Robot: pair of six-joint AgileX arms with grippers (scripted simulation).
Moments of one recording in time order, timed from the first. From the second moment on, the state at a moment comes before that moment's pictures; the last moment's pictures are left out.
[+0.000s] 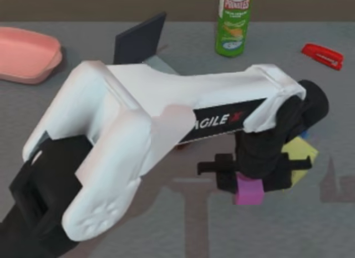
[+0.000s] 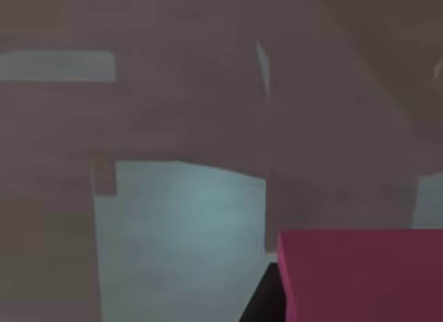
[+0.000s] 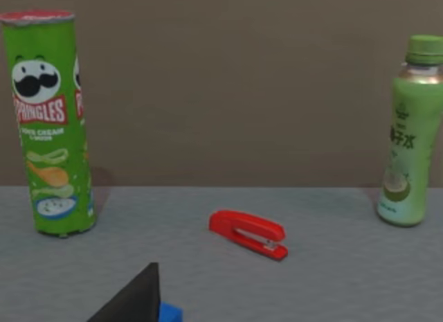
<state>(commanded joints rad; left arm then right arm) -0.97 2.43 1.94 -1.06 -0.02 -0.96 0.00 0.00 0.00 0.00 0.00 0.00</state>
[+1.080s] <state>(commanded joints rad) -0.97 2.44 1.92 -1.04 -0.02 -0.96 0.00 0.00 0.00 0.00 0.00 0.00</state>
